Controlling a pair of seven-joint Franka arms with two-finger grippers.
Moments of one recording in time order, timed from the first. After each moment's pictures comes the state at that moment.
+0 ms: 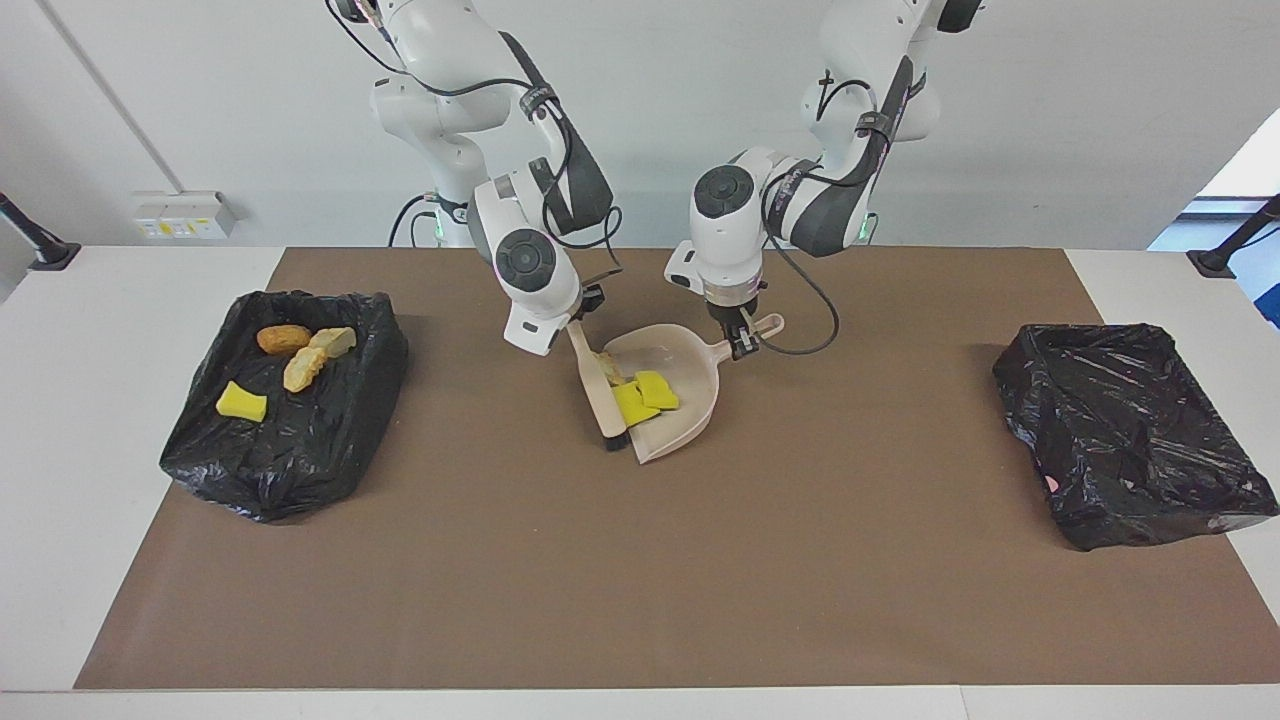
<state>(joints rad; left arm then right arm) -0.19 0.19 -0.51 -1.97 0.21 1.98 0.54 0.12 0.20 0.32 -2.00 0.27 1.76 0.03</state>
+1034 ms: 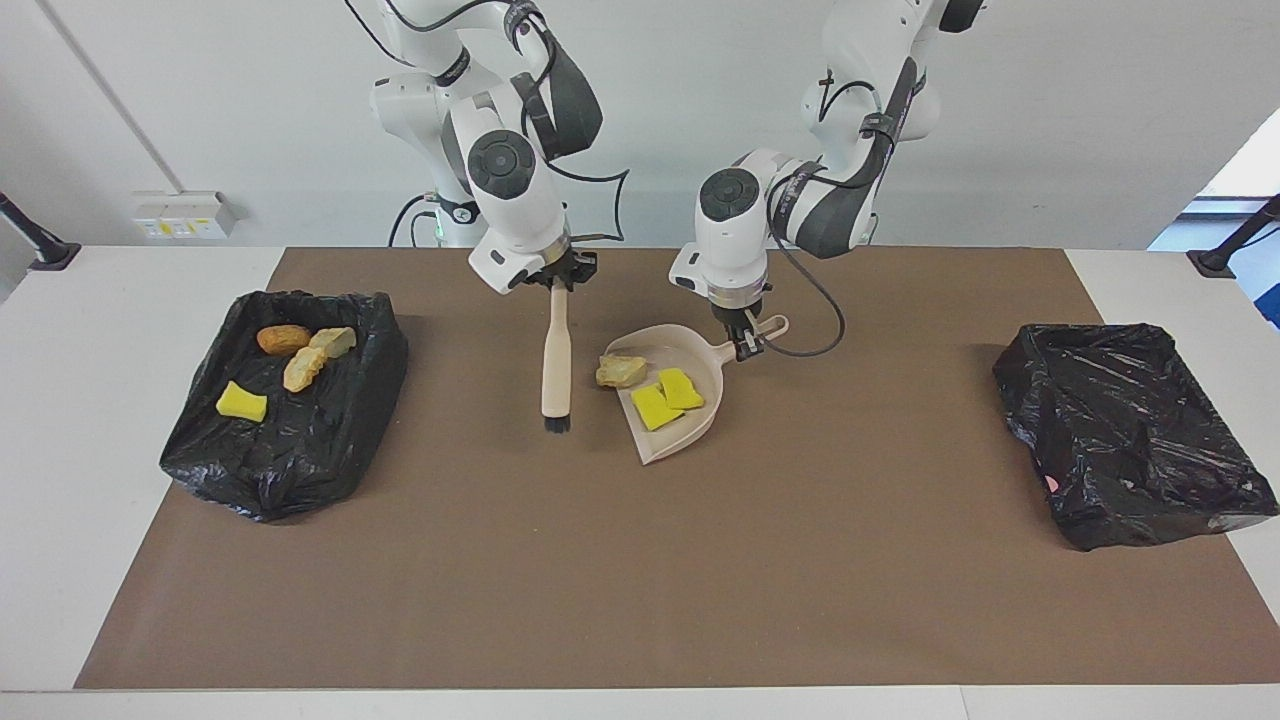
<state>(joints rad) -0.17 0.19 -0.51 -1.97 0.21 1.98 0.56 0.10 0.00 0.30 -2.02 0.16 1.65 0.33</state>
